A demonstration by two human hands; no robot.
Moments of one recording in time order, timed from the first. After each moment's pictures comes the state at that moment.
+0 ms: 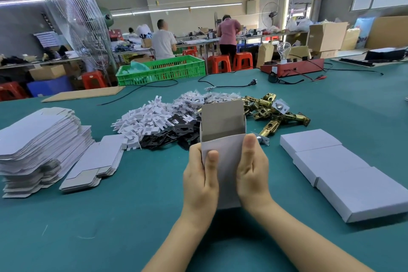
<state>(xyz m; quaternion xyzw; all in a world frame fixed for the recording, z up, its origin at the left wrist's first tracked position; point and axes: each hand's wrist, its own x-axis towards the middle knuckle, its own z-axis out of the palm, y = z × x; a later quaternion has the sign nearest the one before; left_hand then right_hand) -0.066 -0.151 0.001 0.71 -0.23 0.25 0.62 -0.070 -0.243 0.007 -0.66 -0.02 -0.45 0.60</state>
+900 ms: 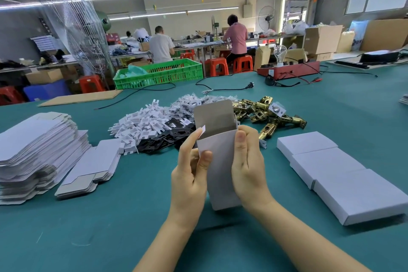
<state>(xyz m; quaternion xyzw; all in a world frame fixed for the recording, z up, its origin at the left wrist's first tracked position) -0.053 -0.138 0.002 0.69 -0.29 0.26 0.60 -0.070 -0.249 0.018 -0.68 -0.03 -0.39 0.62</state>
